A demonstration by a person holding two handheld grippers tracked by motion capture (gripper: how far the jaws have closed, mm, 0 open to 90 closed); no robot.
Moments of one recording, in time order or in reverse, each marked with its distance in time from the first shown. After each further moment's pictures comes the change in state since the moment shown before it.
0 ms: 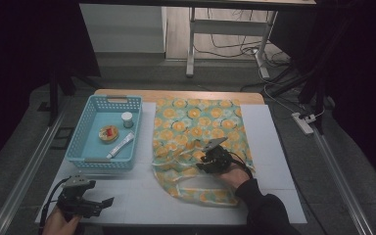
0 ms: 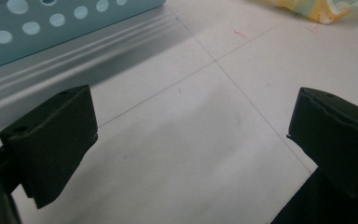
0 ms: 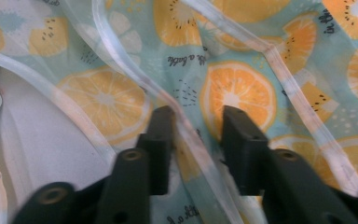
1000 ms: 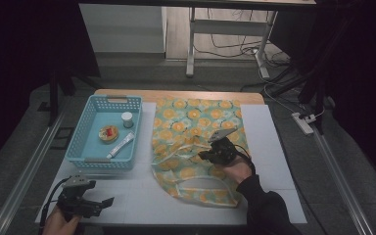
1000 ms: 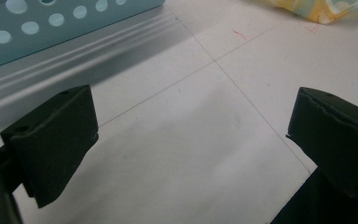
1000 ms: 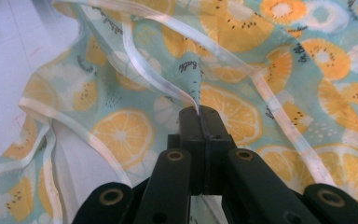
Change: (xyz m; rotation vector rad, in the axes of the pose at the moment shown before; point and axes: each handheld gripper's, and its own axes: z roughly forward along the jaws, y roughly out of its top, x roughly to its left) left arm 0.000 0.000 0.000 0.000 -0.002 -0.001; right arm -0.011 0.019 -0.031 -0.115 0.074 0.043
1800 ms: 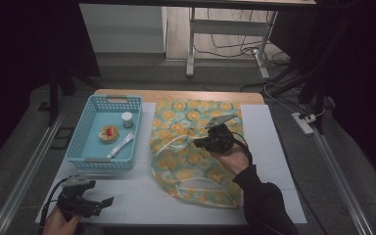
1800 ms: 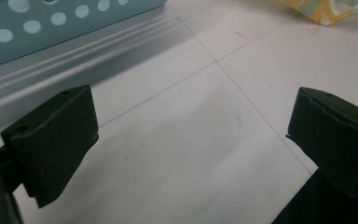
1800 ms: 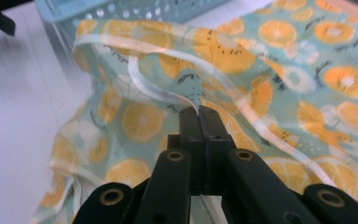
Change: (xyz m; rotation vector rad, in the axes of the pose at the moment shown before) left arm 0.001 0.000 0.000 -0.002 -0.001 -0.008; right arm 0.006 0.049 -0.022 -0.080 0.004 0.002
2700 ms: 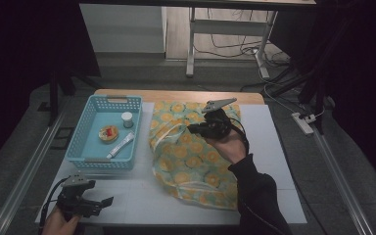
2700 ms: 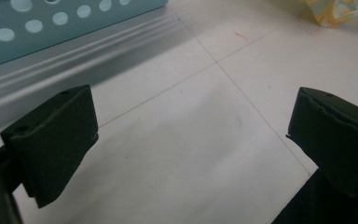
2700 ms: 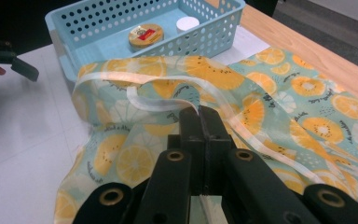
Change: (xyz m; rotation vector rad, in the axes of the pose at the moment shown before) left arm 0.002 0.000 -0.001 -0.001 -0.006 -0.007; right arm 0.003 0.045 -0.015 -0.068 0.007 -0.009
